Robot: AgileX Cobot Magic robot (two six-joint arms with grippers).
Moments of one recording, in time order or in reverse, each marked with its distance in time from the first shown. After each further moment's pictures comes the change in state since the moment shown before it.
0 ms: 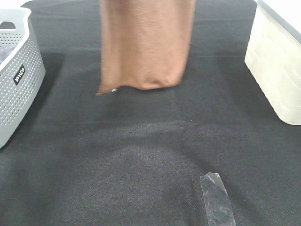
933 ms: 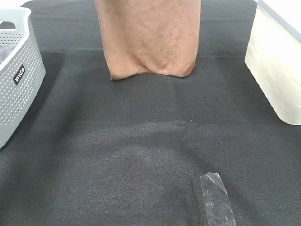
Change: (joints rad) left arm 0.147 0.222 -0.048 0.101 -0.325 0.048; right arm -0.046 0.210 -0.127 0.024 -0.271 0.152
